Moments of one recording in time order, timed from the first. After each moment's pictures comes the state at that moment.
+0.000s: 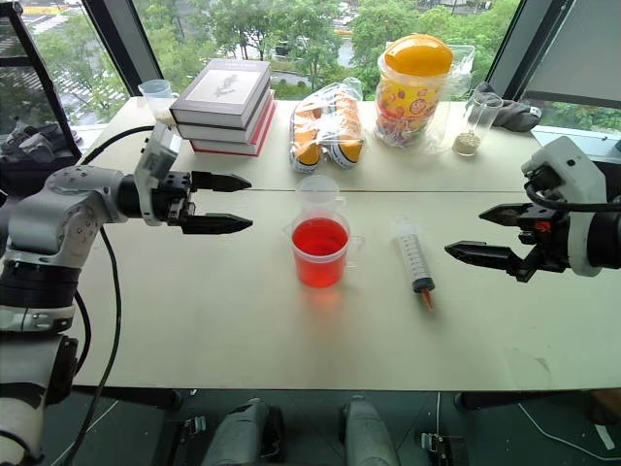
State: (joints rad) left arm -0.80 0.72 -0.02 0.10 -0.53 0.63 -1.33; right arm -0.30 -1.32 -0.47 -0.42 0.85 1.27 0.83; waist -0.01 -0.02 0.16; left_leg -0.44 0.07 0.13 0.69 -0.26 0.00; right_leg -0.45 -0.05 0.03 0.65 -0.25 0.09
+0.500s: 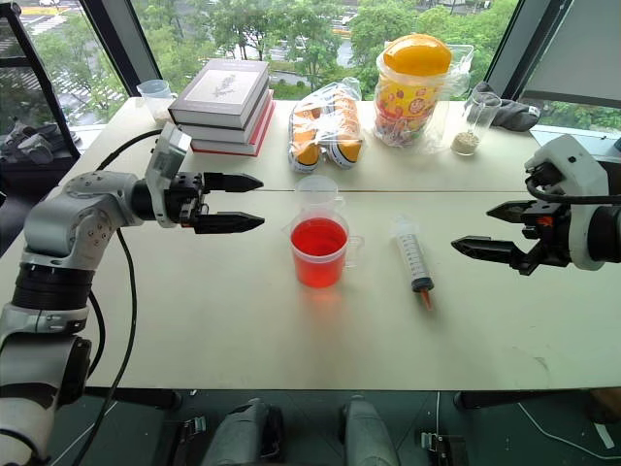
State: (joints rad) left arm -0.80 0.66 -0.02 0.10 -0.56 0.63 -1.29; right arm -0.33 -1.34 -0.42 -0.38 0.81 1.26 0.83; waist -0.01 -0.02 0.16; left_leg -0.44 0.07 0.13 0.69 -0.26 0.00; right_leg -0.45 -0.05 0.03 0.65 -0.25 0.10
